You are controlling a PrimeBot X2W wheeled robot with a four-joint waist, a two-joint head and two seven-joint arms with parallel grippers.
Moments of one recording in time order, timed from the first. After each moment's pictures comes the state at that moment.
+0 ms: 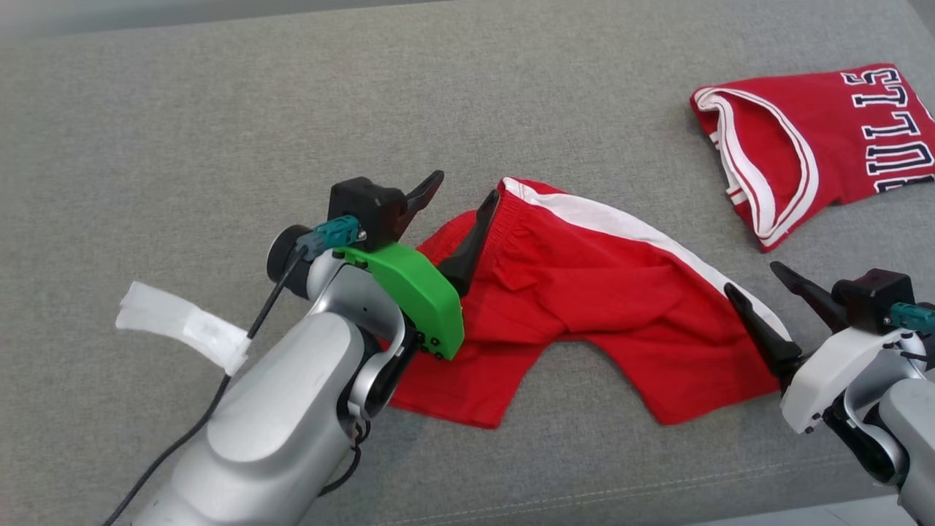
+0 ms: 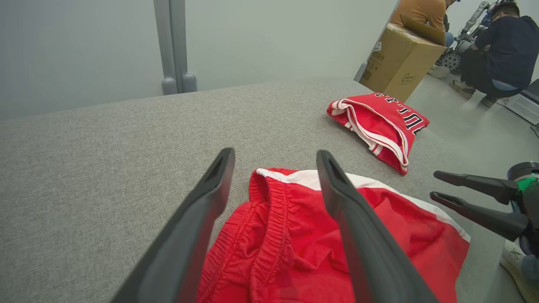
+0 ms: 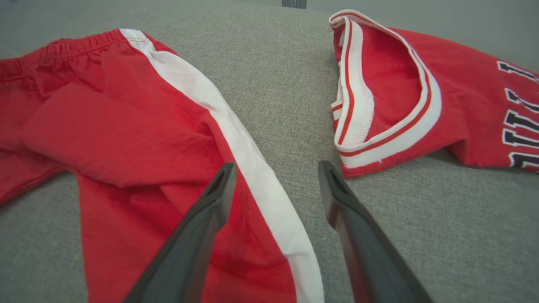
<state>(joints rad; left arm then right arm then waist) -0.61 0.10 -0.76 0.22 -0.68 0.11 0.04 -0.26 -0.60 0.64 0.30 0.62 0.06 -0.19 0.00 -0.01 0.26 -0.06</state>
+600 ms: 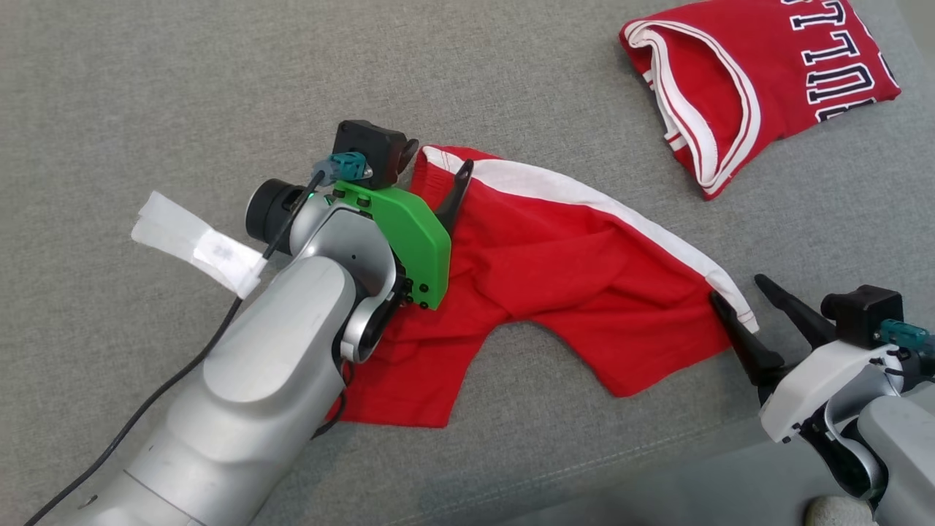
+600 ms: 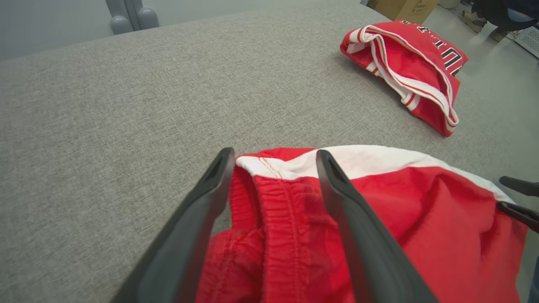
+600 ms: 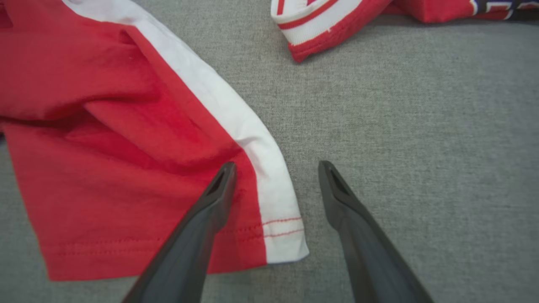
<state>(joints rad) -0.75 0.08 -0.77 0.37 -0.64 0.12 0.16 -0.21 -0.54 0.63 0.28 0.67 0.02 -0.21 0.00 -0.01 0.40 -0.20</state>
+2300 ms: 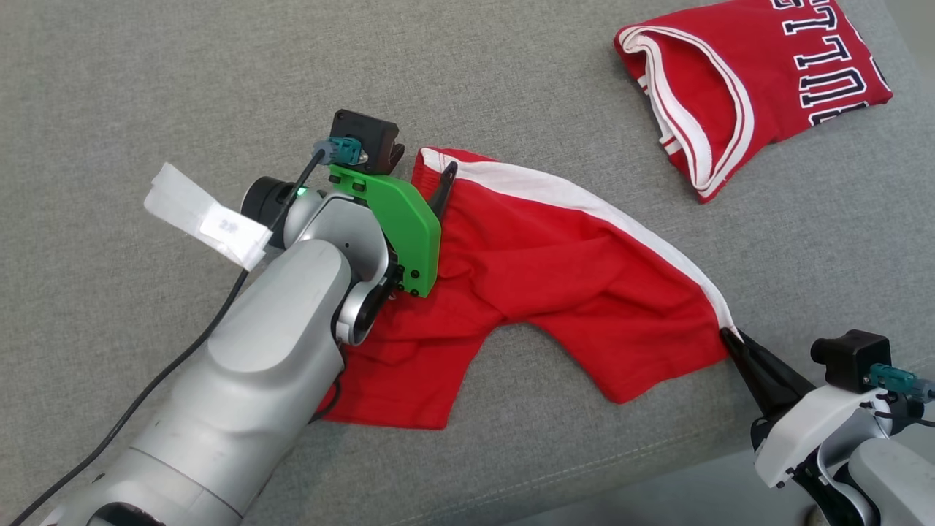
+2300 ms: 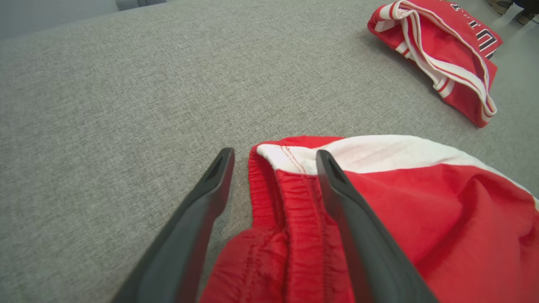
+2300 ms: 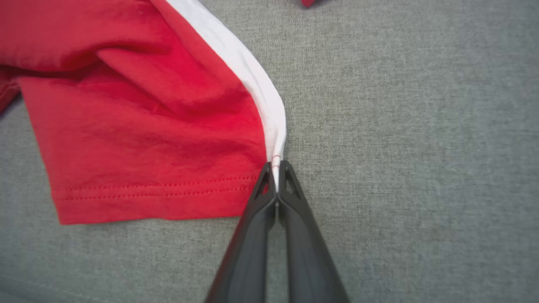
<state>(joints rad) -0.83 0.05 -0.80 0.57 -0.68 0.08 0.15 -0.13 -0.53 0.64 0.29 0.68 0.05 -0.25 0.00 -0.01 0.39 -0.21</state>
